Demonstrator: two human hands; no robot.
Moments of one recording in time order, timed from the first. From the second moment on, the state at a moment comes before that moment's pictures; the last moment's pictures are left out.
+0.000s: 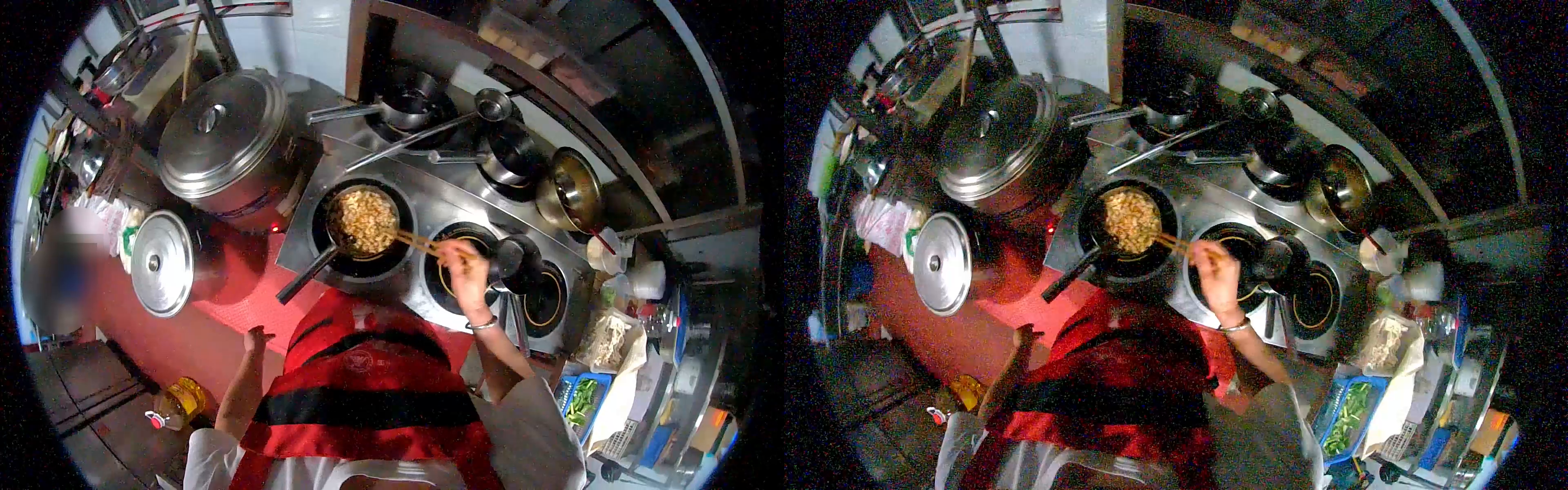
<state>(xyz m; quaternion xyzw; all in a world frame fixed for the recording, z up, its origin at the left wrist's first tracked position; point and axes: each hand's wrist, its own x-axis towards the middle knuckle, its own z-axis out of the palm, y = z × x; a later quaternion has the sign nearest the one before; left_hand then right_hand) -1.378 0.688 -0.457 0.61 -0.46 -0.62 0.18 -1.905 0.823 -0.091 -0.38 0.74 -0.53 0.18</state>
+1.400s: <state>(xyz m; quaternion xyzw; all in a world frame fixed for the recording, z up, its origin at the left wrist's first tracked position) -1.114 0.950 -0.432 0.89 -0.26 -0.37 0.09 -1.475 0.646 -0.195 -0.77 0.47 -0.25 0.35</state>
